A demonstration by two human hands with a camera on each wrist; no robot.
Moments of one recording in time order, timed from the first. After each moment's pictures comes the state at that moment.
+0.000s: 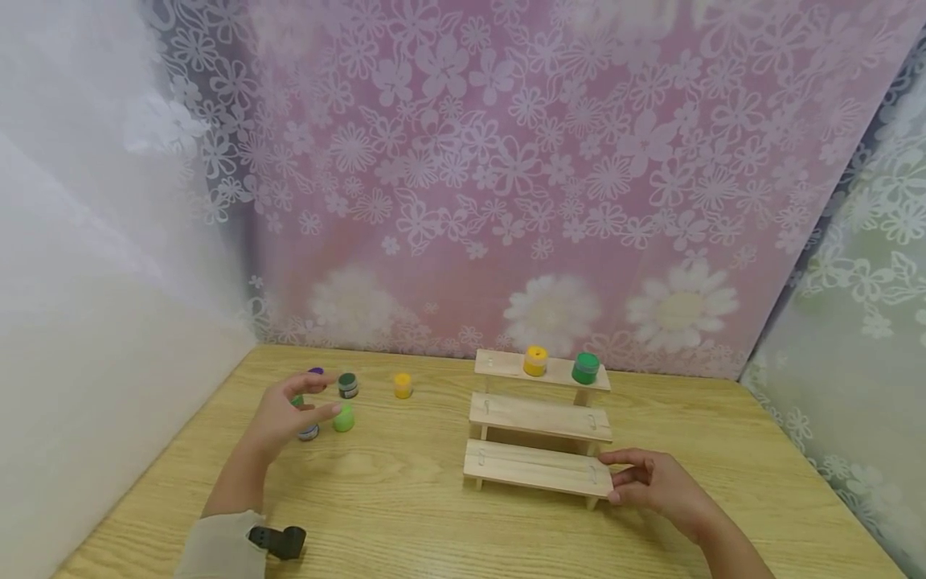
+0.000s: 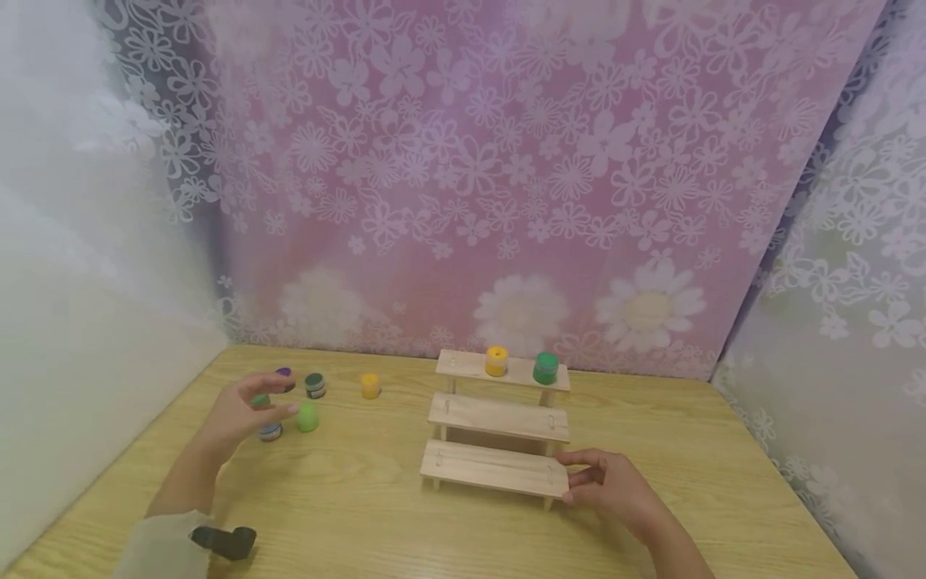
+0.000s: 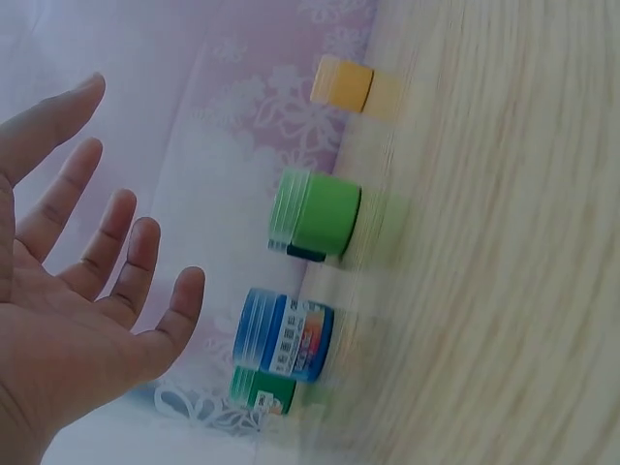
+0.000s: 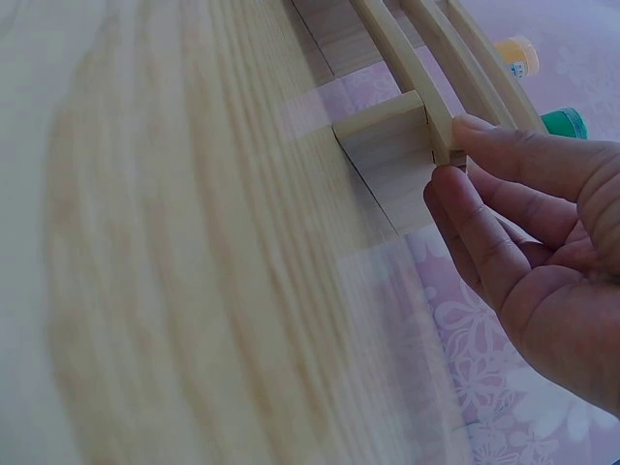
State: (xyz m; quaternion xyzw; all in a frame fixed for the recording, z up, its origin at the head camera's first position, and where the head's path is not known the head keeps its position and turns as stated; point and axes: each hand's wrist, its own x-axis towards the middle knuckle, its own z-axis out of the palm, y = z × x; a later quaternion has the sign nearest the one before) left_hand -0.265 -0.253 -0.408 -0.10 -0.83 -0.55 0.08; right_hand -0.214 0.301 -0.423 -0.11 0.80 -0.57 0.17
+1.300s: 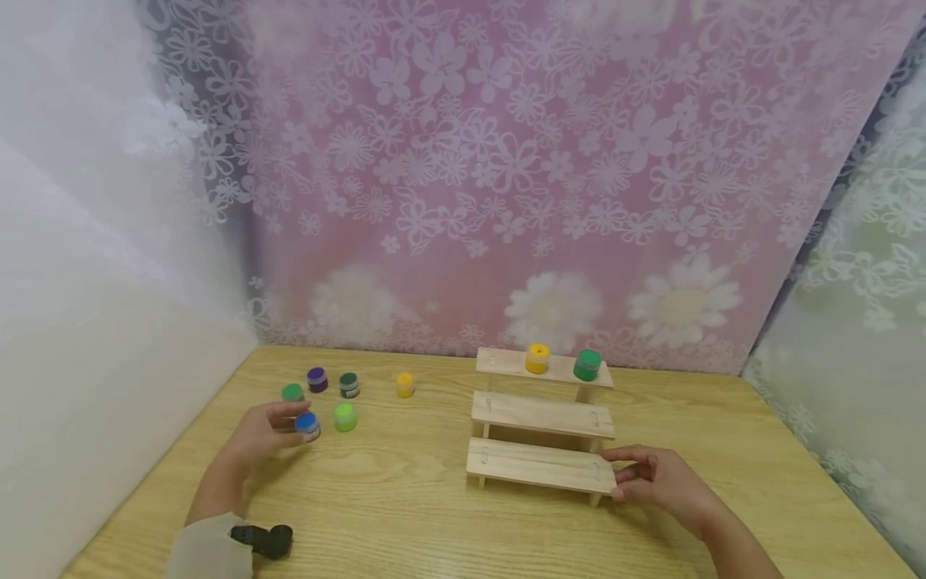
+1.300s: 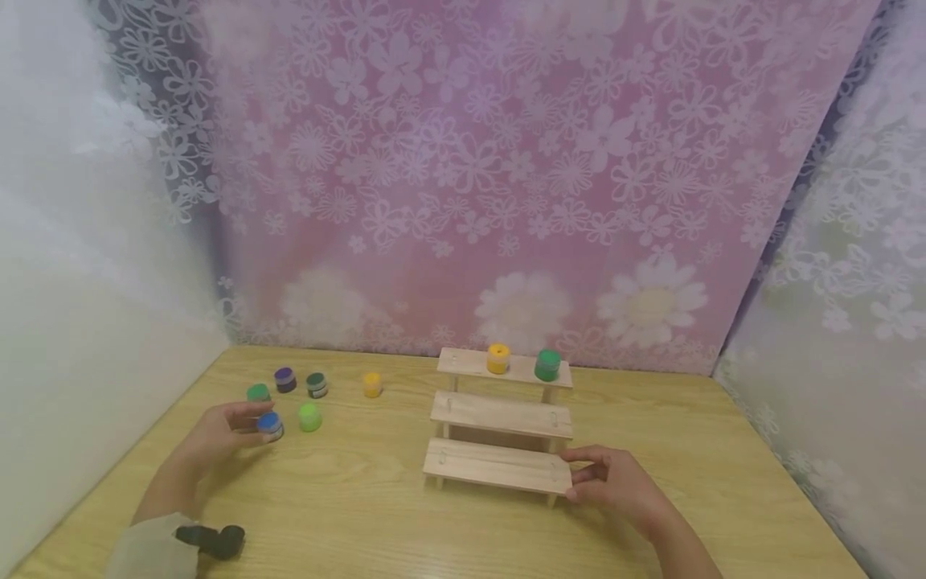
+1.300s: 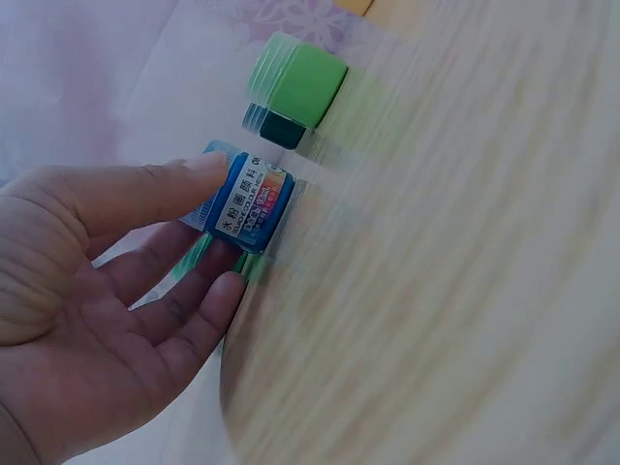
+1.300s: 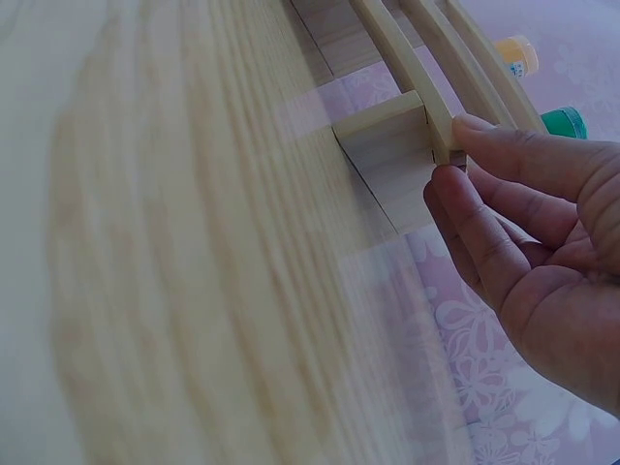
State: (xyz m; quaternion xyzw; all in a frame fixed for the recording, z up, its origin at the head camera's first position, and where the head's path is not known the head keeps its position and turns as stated) left_hand -0.271 -0.296 -0.445 -0.04 -0.87 -0.49 -0.01; right_hand -0.214 0.304 -0.425 -0.13 0.79 -0.58 0.17
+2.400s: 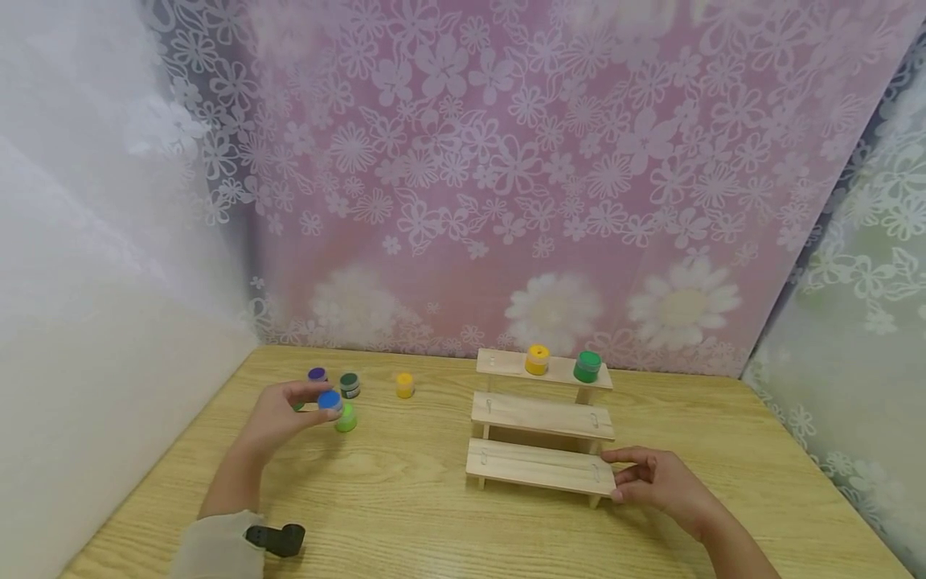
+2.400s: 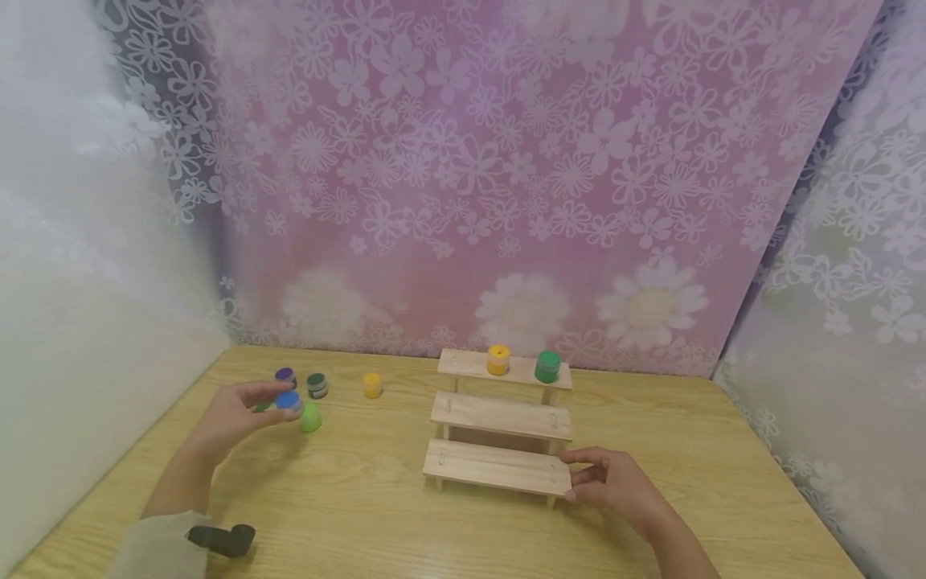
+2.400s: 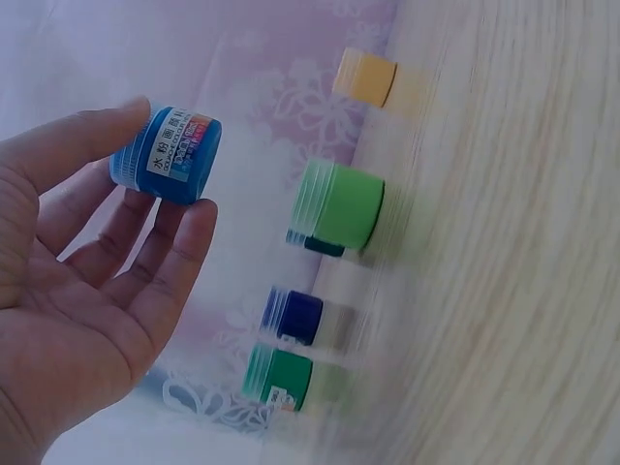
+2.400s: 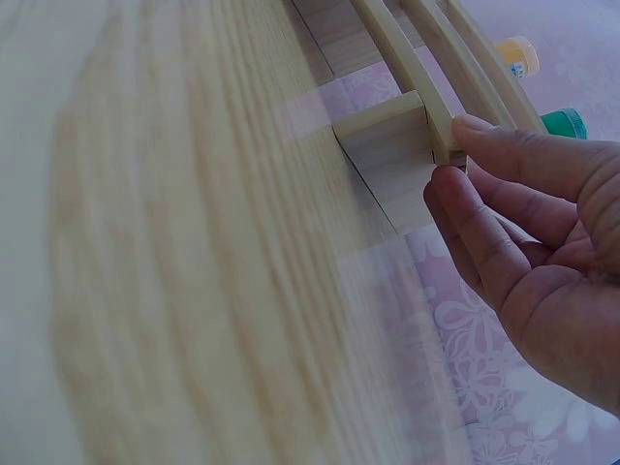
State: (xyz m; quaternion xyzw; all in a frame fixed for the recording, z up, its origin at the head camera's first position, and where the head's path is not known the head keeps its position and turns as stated) left_hand -0.265 -0.259 -0.405 -0.07 -0.85 -0.52 0.05; right_hand -0.215 0.303 -0.426 -0.12 0.80 -0.57 0.17
